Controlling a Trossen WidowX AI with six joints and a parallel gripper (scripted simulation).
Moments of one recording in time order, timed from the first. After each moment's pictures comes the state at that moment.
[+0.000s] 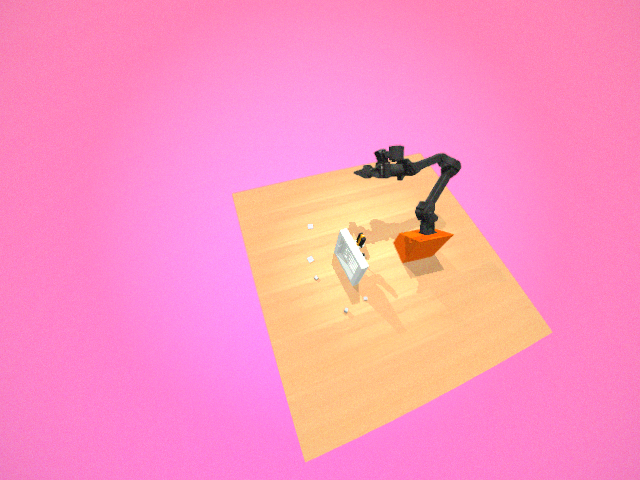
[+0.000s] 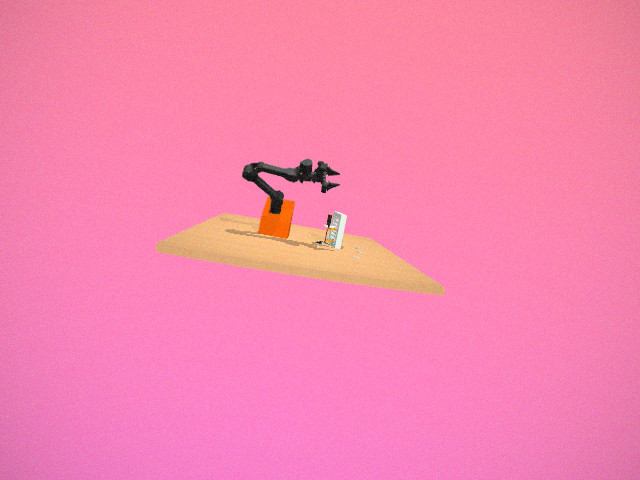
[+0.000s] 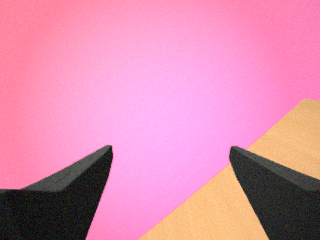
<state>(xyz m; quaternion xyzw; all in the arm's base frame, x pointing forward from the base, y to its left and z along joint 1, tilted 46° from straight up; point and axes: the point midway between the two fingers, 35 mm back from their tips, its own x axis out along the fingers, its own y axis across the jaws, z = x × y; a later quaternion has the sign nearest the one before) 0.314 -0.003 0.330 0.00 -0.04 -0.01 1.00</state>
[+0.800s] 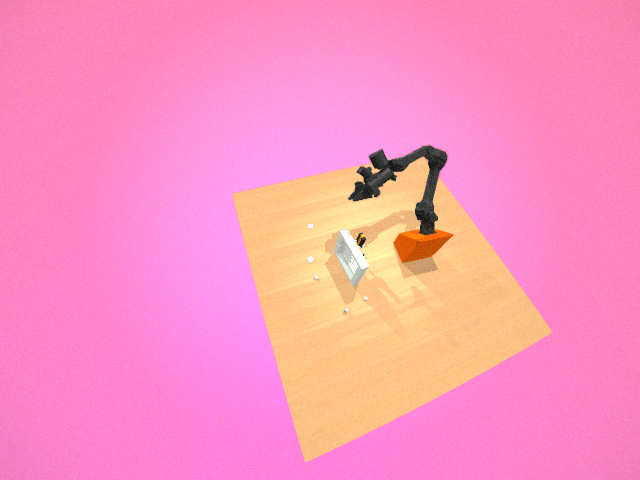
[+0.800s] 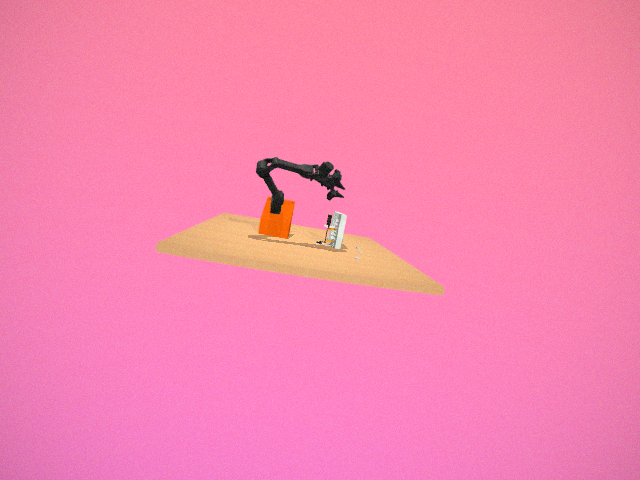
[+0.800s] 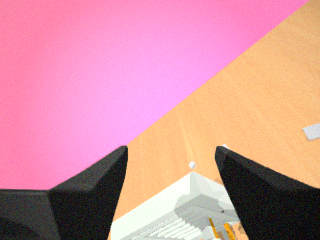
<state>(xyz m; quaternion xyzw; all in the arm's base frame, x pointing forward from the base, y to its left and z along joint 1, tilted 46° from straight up) 0.365 0.002 0.241 0.01 0.23 -0.07 0.97</state>
